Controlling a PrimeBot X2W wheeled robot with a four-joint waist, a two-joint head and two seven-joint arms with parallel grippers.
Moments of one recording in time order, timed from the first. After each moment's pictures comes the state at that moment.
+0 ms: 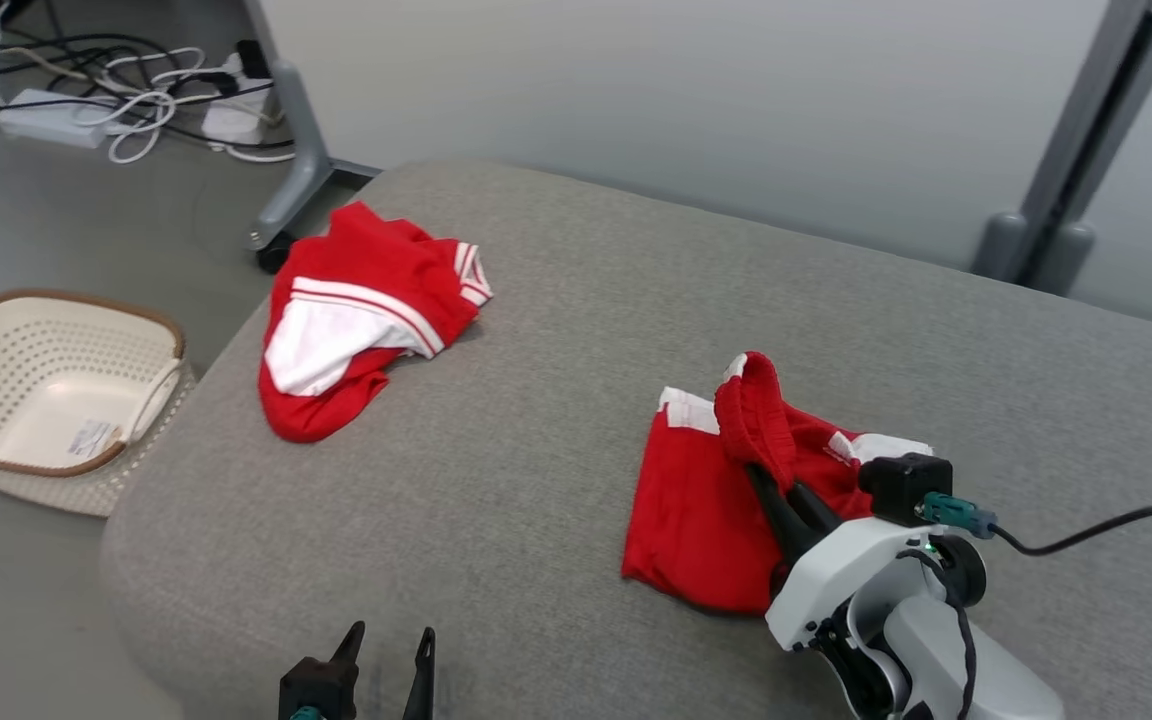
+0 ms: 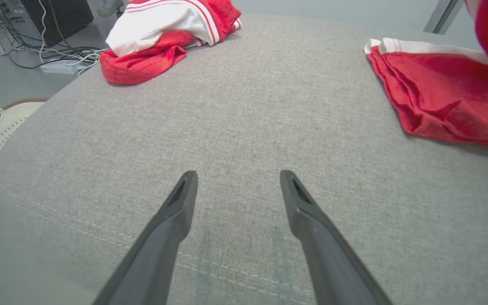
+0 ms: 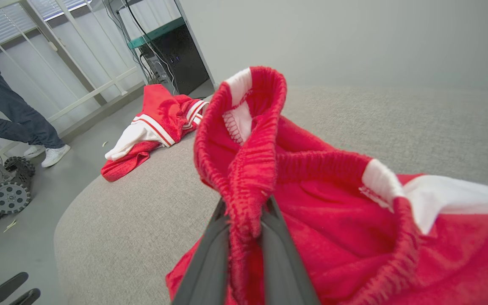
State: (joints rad) left arm -0.07 0.05 -0.29 0.62 -0.23 0.07 -0.26; right arm -0.47 -0.05 0.56 0.80 0.65 0.13 -0.26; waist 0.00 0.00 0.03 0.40
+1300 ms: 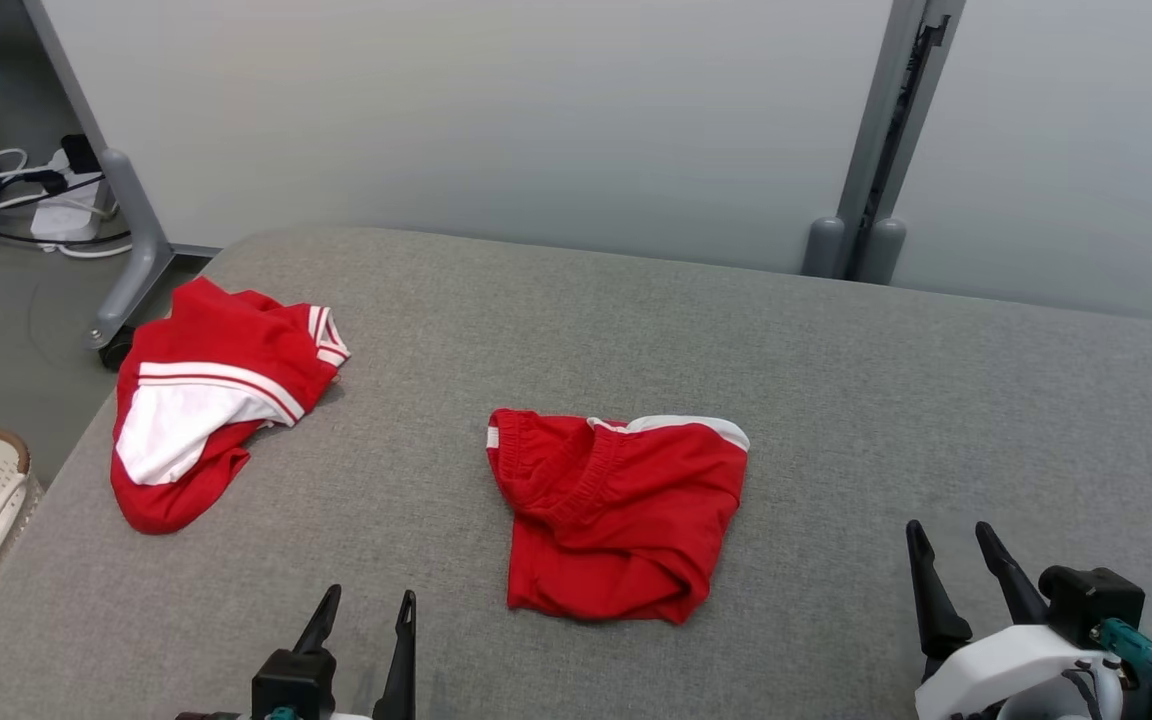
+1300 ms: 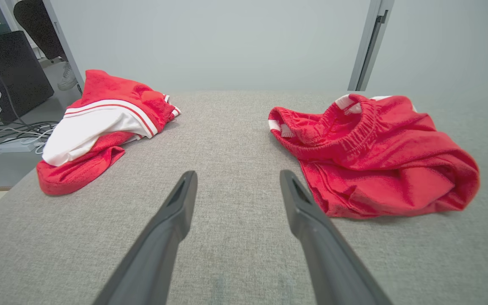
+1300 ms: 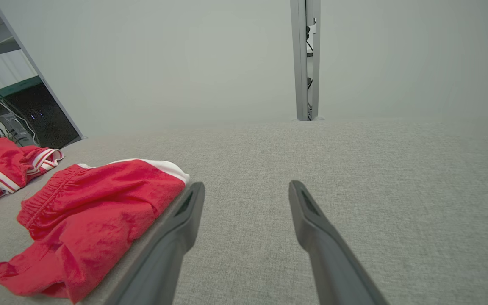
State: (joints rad) left arm 0.00 0.05 -0.21 0.43 -0.14 0.08 -0.26; right arm -0.15 -0.05 0.05 0.55 0.27 0.13 -0.26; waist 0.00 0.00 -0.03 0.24
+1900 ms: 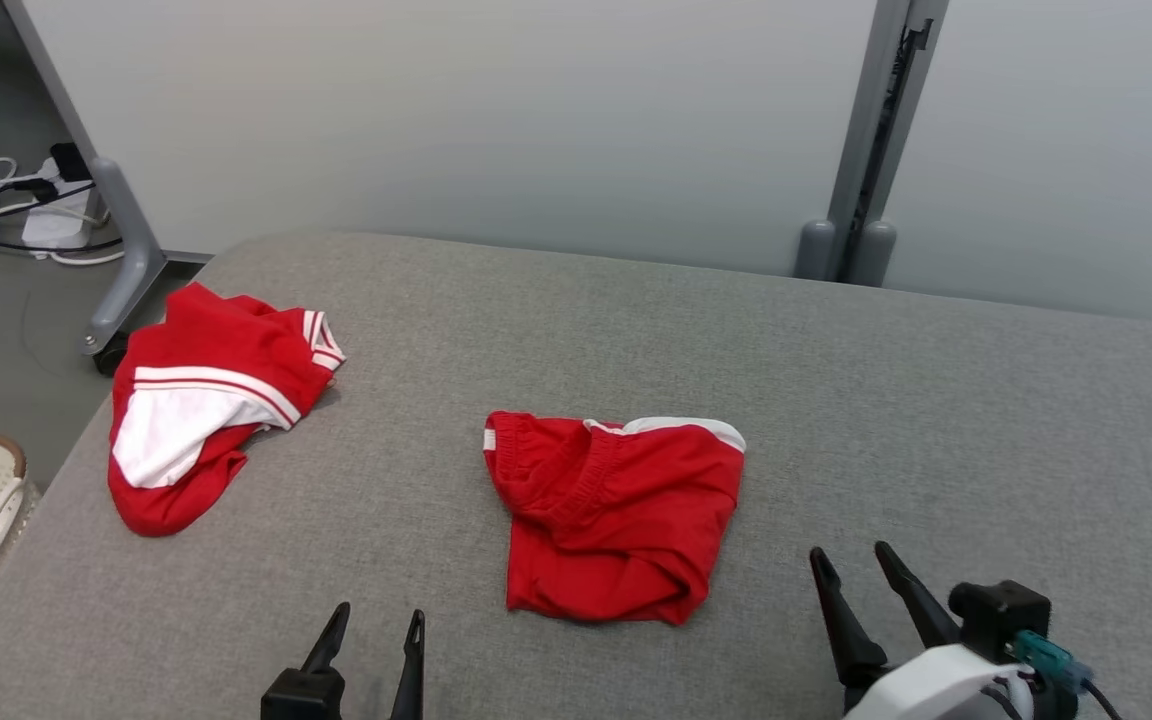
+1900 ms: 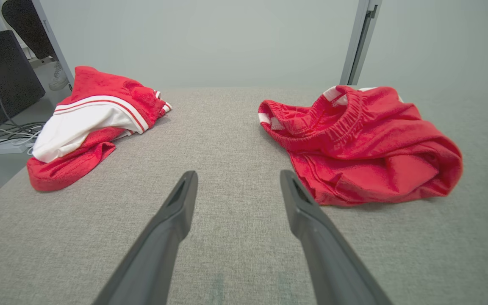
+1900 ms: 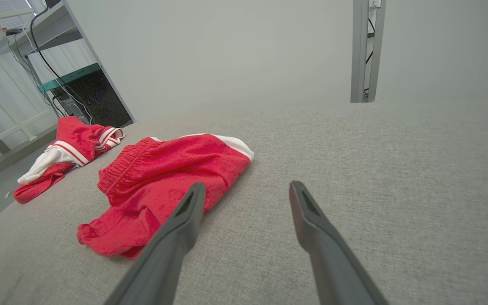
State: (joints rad) left arm 0.04 0.05 -0.22 0.40 -0.13 0.07 -0.26; right arm -0.12 -0.05 0.24 0.52 0.36 0.13 -0.26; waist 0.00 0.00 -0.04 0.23
